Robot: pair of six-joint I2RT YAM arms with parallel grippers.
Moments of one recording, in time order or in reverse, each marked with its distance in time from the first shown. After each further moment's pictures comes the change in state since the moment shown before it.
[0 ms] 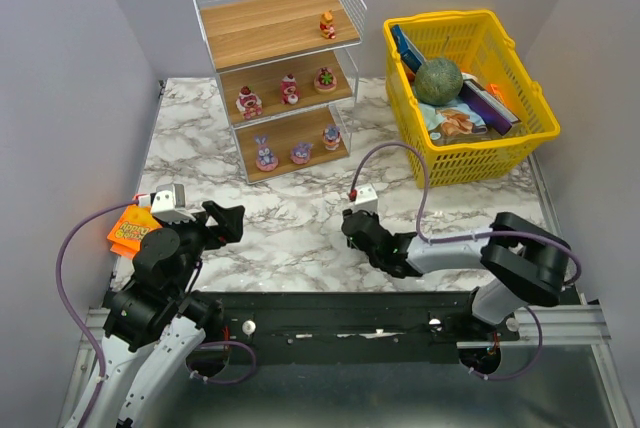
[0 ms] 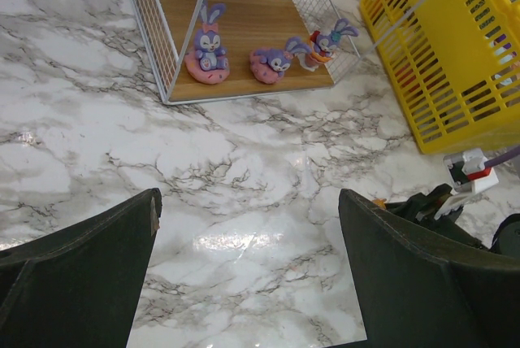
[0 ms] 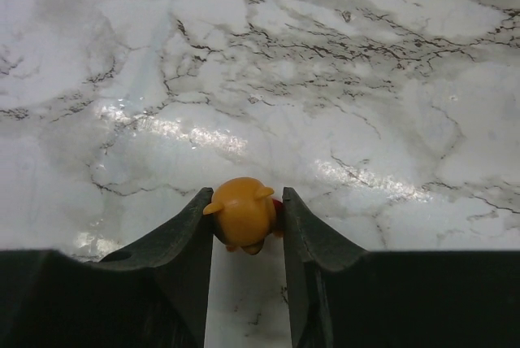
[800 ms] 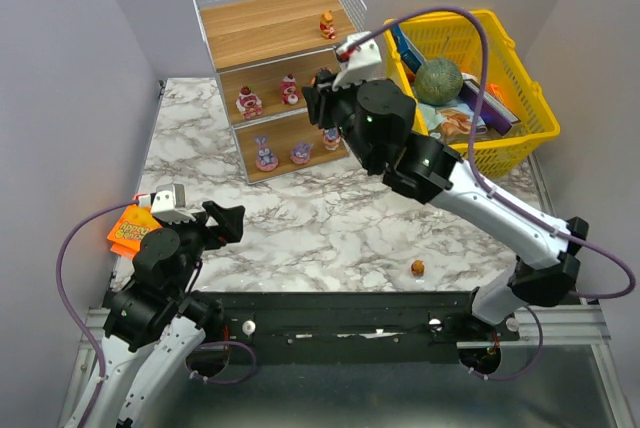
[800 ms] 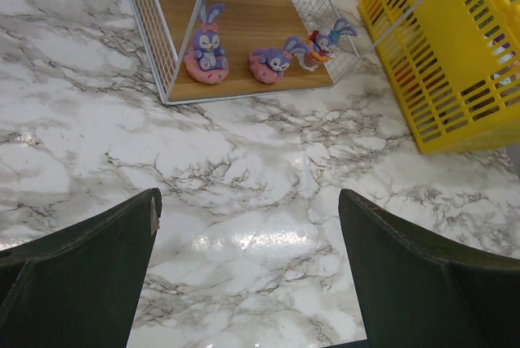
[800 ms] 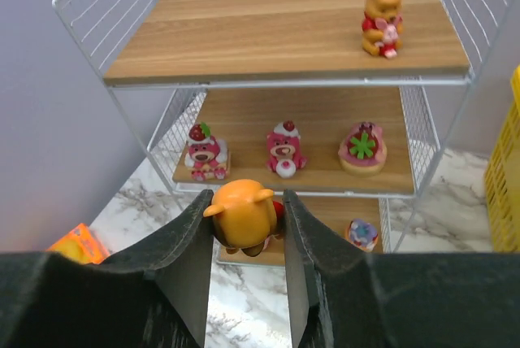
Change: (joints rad) left arm 0.000 0.000 0.000 0.000 0.002 0.000; right arm -0.008 -0.099 1.150 -0.546 -0.038 -0.337
